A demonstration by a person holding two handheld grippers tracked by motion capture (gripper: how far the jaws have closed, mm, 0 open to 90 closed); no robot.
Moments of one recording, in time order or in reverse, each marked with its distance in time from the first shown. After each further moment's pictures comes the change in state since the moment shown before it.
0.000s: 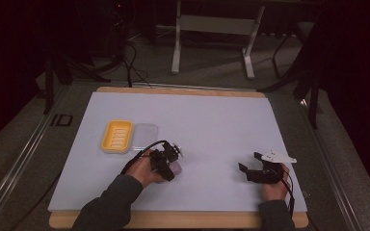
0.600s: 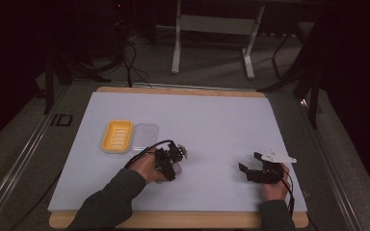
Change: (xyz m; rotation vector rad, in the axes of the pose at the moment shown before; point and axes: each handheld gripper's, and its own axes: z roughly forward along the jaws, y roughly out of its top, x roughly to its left) left arm -0.002 0.015 0.007 0.120 0.012 0.077; right arm 0.000 0.000 0.000 0.002 0.001 -0.001
